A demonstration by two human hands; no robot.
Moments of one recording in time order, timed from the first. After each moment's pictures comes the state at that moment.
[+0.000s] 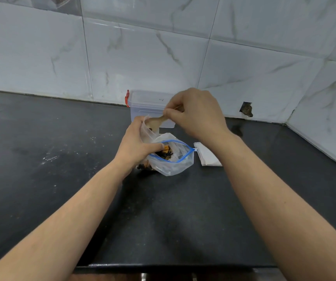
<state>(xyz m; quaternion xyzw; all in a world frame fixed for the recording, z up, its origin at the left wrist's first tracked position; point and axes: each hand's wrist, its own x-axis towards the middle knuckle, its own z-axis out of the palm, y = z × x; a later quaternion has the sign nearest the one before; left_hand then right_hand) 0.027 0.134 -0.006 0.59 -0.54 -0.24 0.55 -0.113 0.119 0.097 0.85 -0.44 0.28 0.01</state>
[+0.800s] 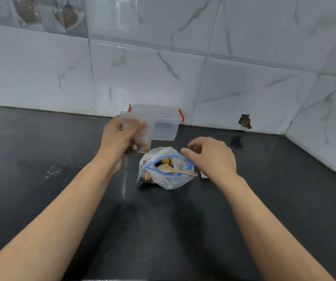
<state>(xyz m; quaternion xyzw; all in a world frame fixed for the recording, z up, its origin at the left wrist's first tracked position) 0.048 0.143 0.033 0.49 -0.40 -0.34 0.70 -0.150 0.114 0.046 0.78 -0.59 0.21 -0.03</state>
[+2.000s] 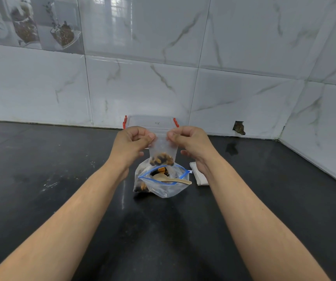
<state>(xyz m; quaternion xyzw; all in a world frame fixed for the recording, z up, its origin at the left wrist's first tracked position) 0.024 0.140 0.047 0.53 -0.48 -0.32 0.62 -0.130 0.094 0.072 0.66 -0.43 0.41 -0.47</state>
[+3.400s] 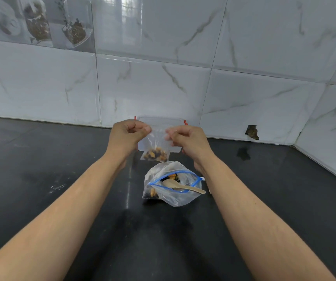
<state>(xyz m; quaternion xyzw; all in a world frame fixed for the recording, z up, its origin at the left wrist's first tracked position) 0.066 0.111 0.049 0.55 -0.46 -0.24 0.65 -0.091 0.060 0.061 0.68 -0.39 0.43 -0.44</state>
